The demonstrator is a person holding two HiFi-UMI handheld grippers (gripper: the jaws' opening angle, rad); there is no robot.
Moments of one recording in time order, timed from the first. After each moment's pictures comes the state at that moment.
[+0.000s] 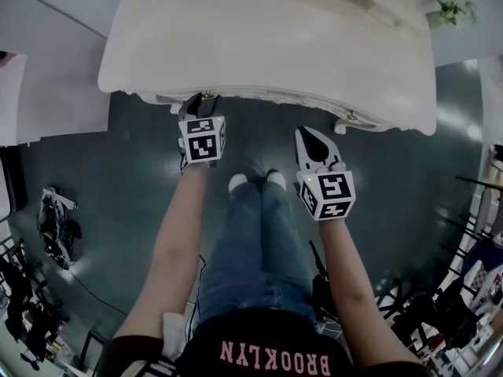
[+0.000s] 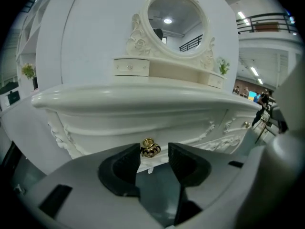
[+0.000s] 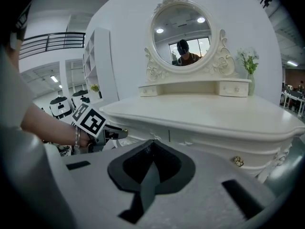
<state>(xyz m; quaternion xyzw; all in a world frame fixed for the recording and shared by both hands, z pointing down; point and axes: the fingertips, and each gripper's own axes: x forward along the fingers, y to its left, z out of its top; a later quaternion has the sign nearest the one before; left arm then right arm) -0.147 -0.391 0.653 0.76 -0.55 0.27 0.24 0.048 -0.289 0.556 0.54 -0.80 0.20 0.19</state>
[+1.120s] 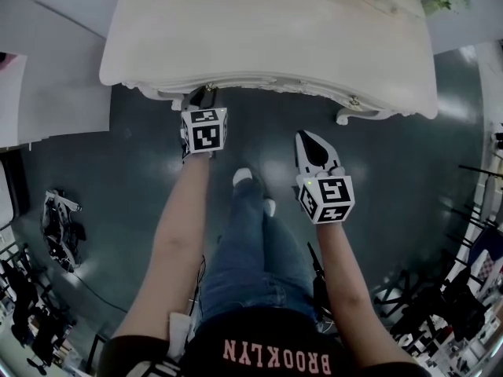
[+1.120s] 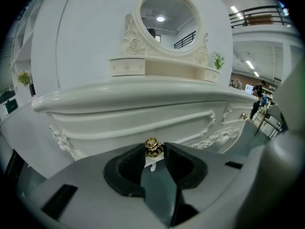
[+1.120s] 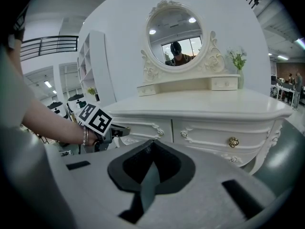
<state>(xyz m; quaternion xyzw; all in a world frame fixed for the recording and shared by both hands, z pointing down) -0.153 -0.384 0.659 0.76 -0.54 0.29 0.20 0.039 -0.244 0.562 0.56 -0.78 0.22 0.17</state>
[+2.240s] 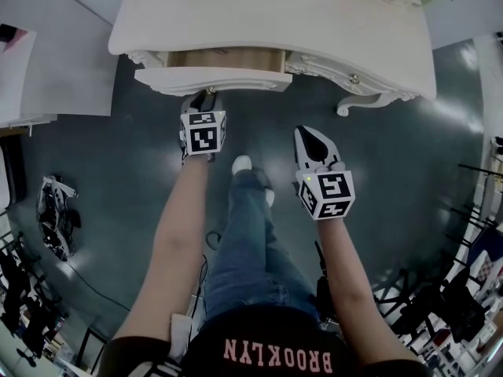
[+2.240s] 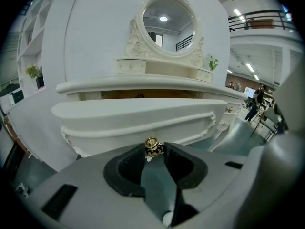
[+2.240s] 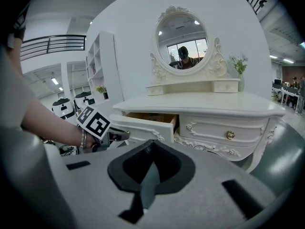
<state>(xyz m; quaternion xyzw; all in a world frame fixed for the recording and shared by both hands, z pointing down) -0.167 -0.293 0.659 0.76 -0.53 0.29 0.23 0.022 -0.180 0.551 0.54 -0.80 0.20 0.18</state>
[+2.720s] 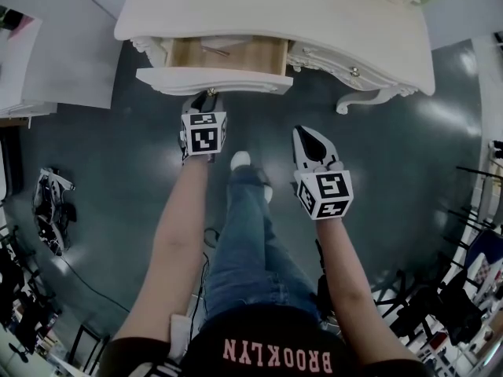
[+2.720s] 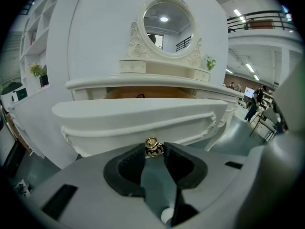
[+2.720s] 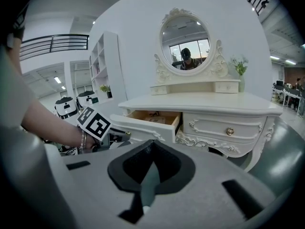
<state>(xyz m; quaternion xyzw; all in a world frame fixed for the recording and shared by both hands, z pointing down) -0.173 -0.254 0.660 0.76 -0.53 0.29 0.23 0.013 -0.147 0.551 0.53 -0.80 0.20 0.18</state>
